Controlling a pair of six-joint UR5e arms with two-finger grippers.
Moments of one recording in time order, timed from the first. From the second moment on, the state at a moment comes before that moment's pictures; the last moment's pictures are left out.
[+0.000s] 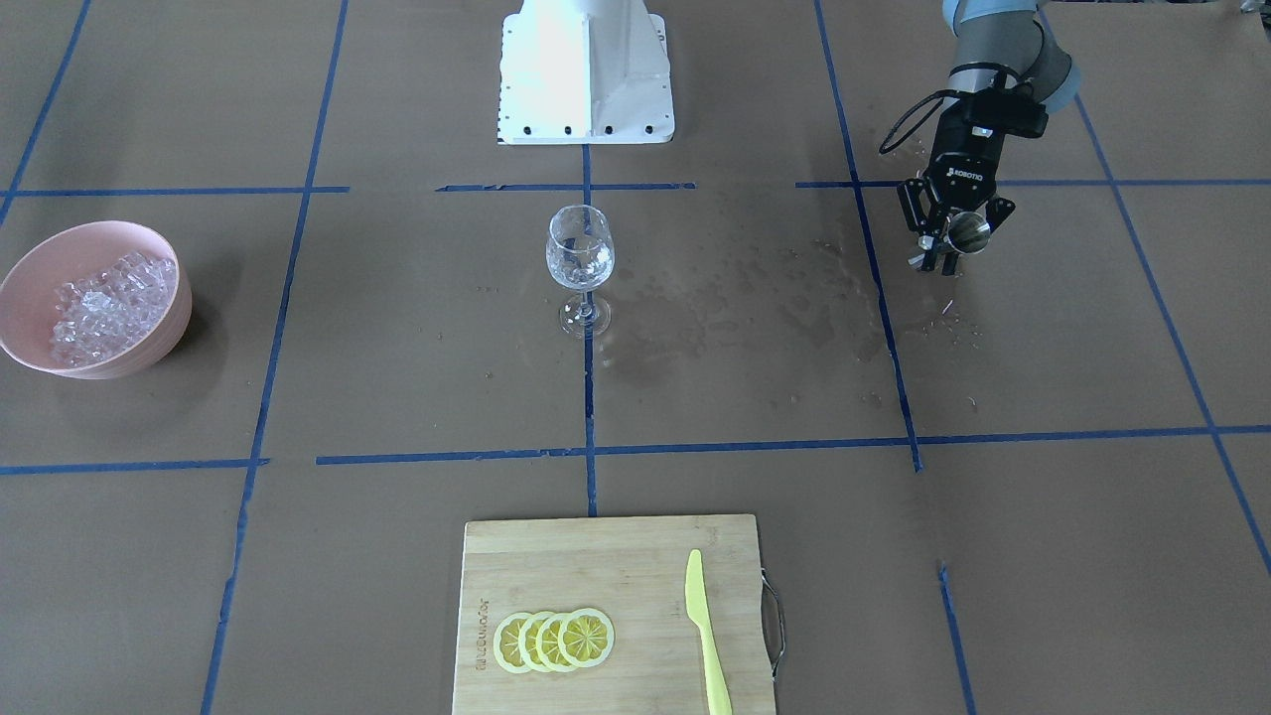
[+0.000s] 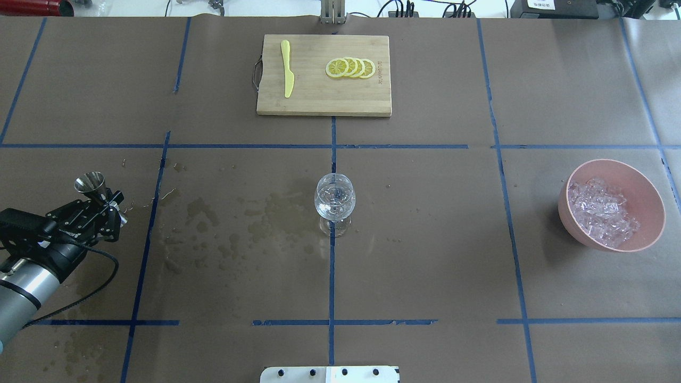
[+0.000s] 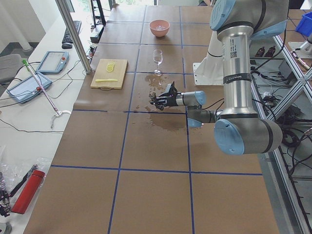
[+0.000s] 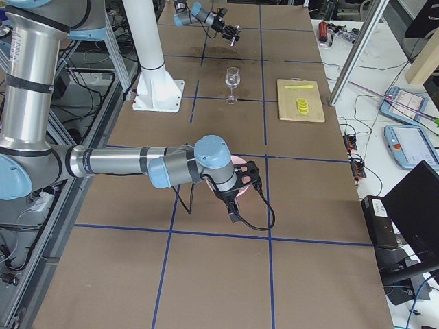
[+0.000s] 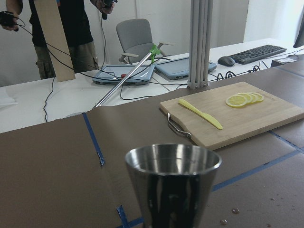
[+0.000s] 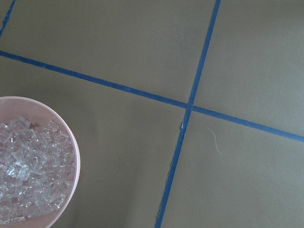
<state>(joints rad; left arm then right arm) -0.20 -1.37 -1.76 -2.96 -0.68 -0.97 1.60 -1.81 1.88 -1.35 2.35 -0.09</state>
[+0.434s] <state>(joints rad) -0.13 -1.46 -1.60 -3.05 -0.48 -0.99 1.60 -1.81 1.88 -1.35 2.35 -0.09</state>
